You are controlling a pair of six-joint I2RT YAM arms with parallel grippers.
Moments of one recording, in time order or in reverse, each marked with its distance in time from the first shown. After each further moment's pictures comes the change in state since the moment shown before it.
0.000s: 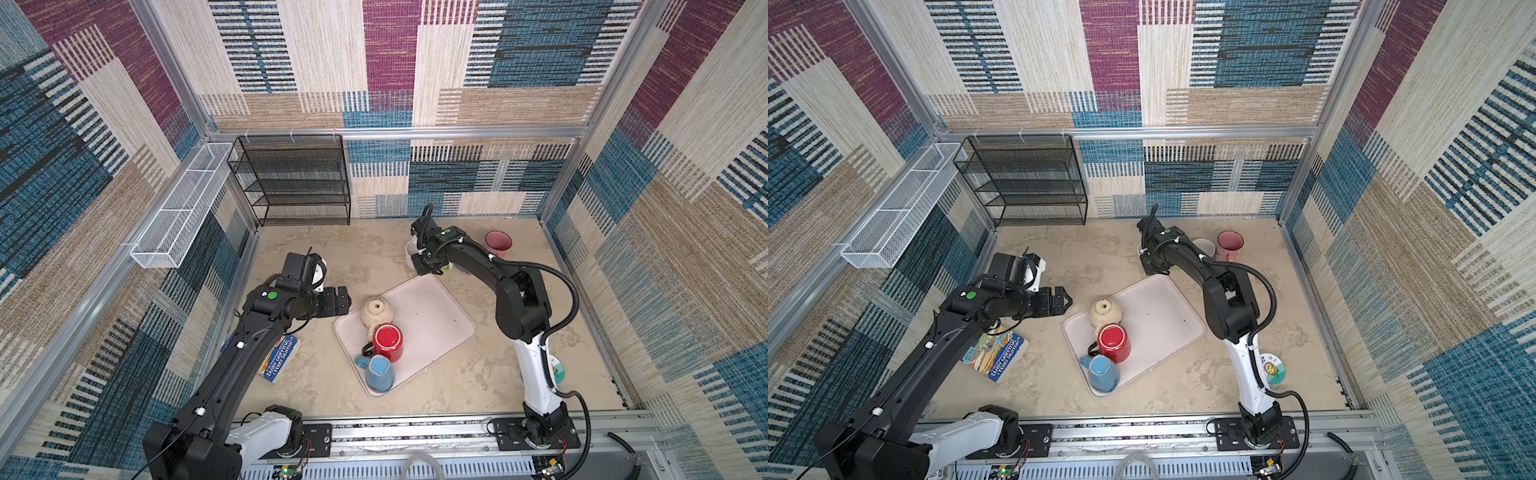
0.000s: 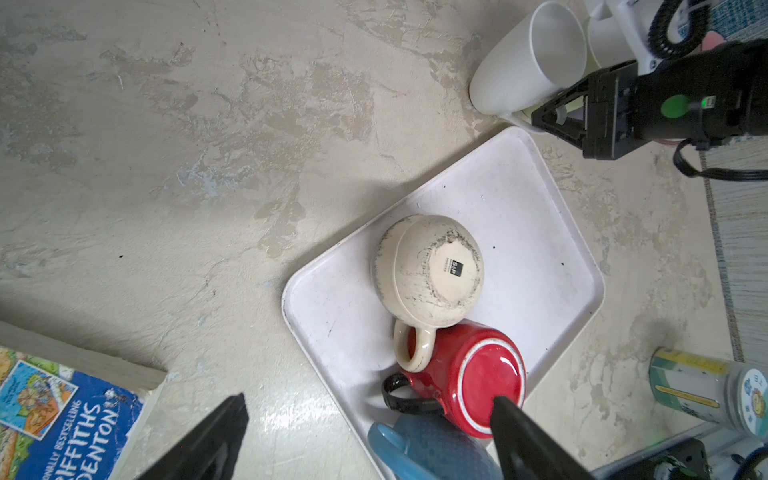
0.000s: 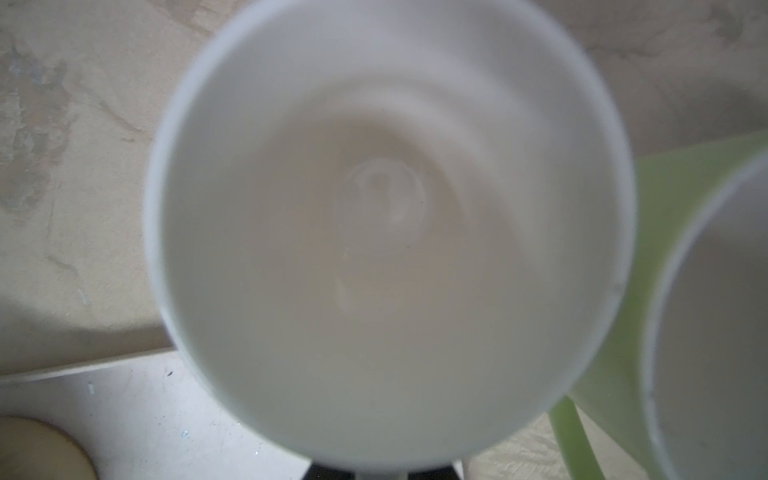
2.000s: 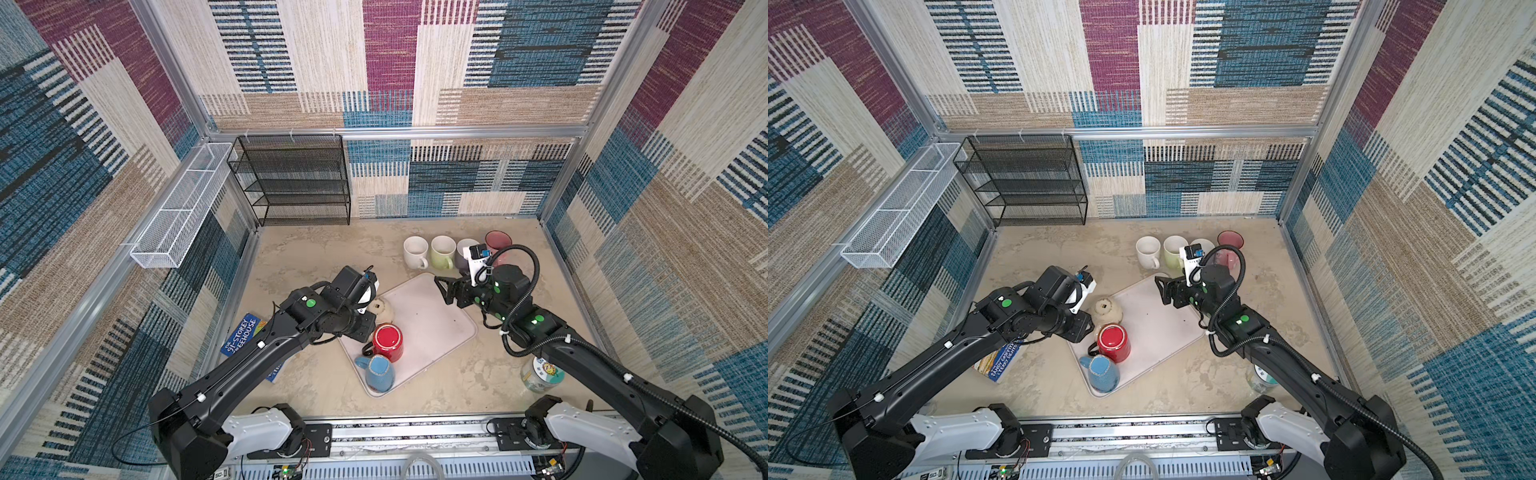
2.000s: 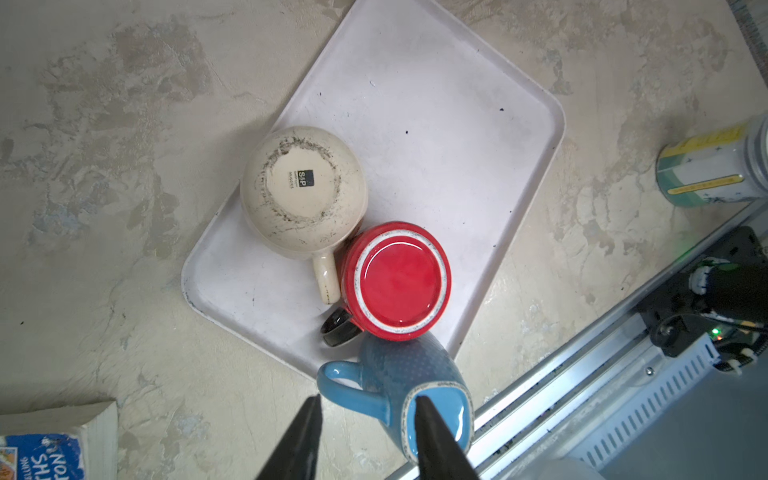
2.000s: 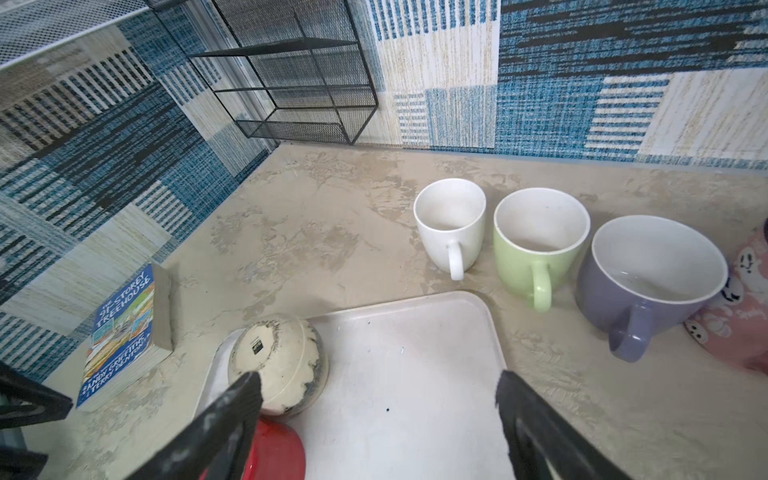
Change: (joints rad) left arm -0.438 0.072 0.082 -0.125 -0.127 0.095; right arm 0.023 -1.180 -1.189 0.861 -0.192 0.164
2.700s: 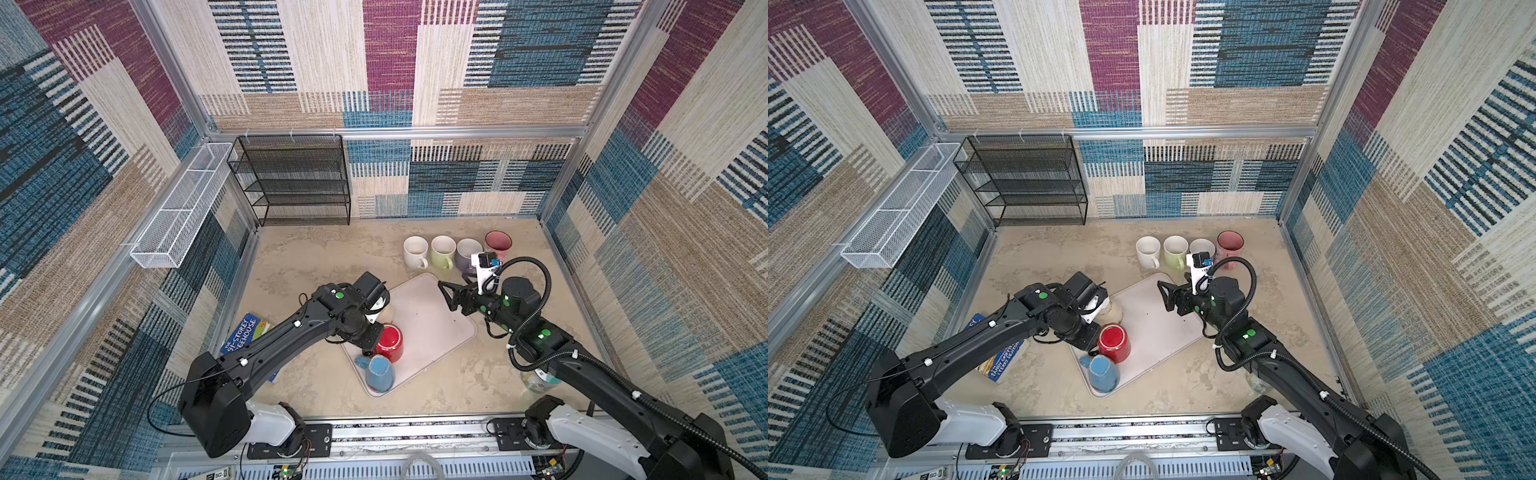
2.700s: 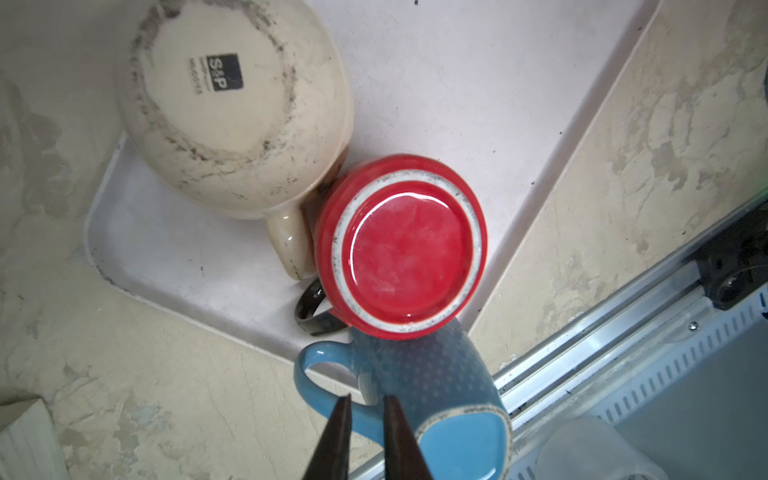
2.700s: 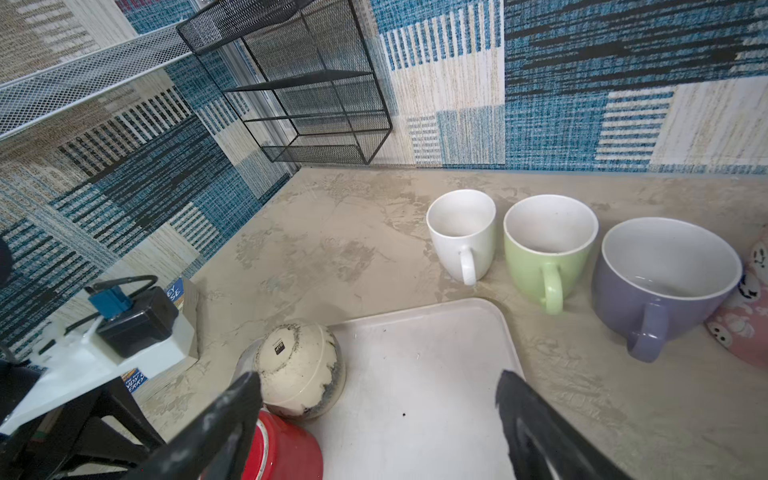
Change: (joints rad) left arm -0.017 0.179 -0.053 0.003 0.077 0.005; right arm 0.000 -0.075 -0.096 0.087 -0.011 0.031
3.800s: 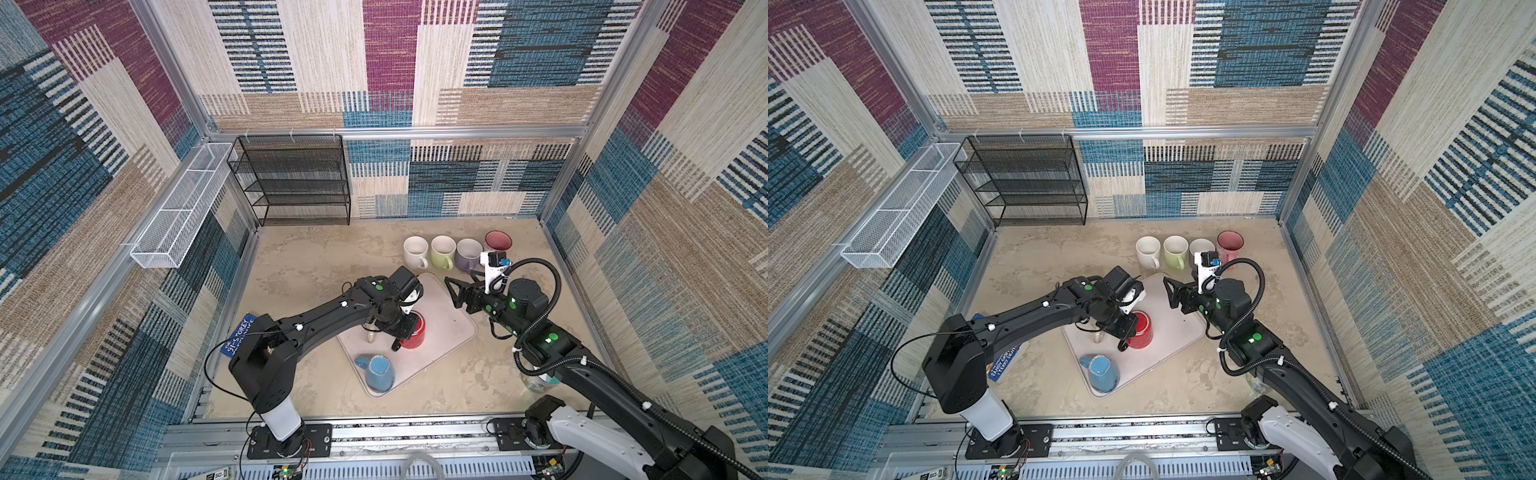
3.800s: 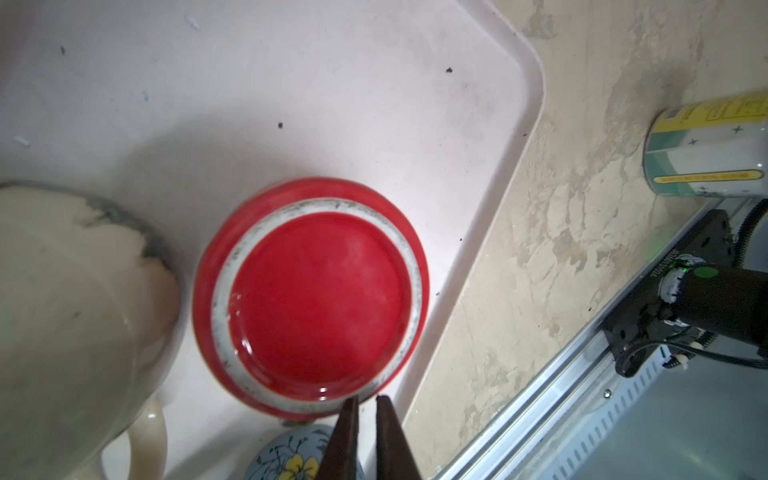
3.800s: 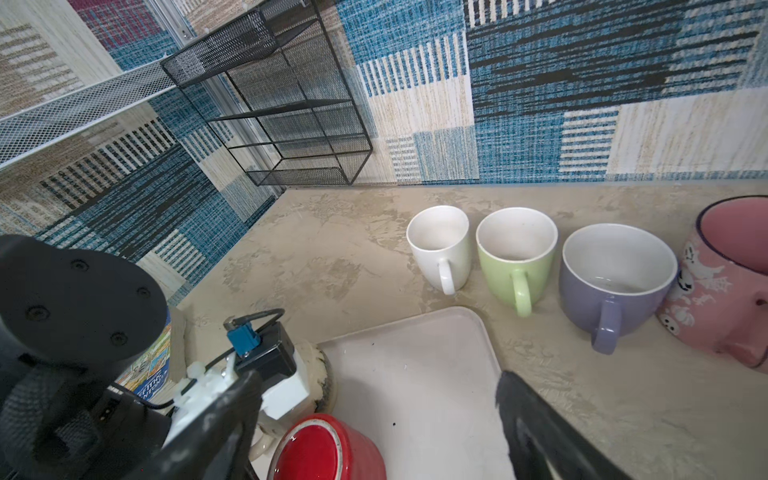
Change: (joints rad) left arm -0.090 0.319 0.186 0.230 0.109 -0.074; right arm 0.000 -0.058 0.008 -0.043 0.084 0.038
